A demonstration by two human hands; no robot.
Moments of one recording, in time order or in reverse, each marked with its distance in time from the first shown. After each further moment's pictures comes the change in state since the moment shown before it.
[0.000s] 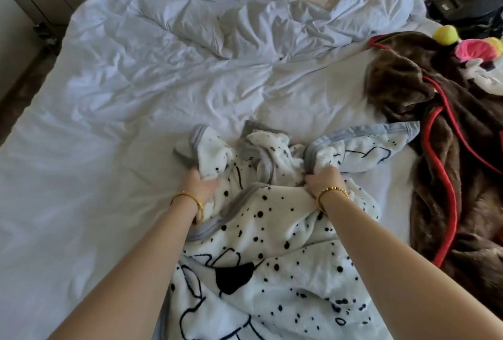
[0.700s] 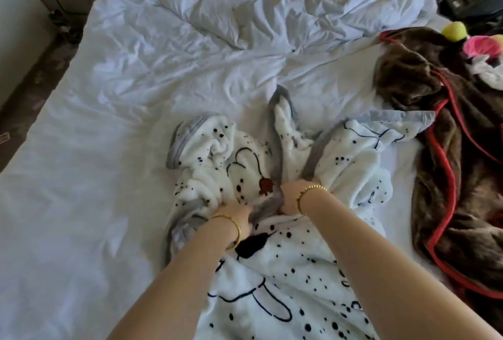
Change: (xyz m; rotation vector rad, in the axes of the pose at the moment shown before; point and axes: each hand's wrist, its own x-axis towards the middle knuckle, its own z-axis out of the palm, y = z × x) left_hand -0.075 -0.039 0.024 0.984 -0.517 0.306; right_hand -0.077 -0.017 0.039 -1.050 -0.430 -0.535
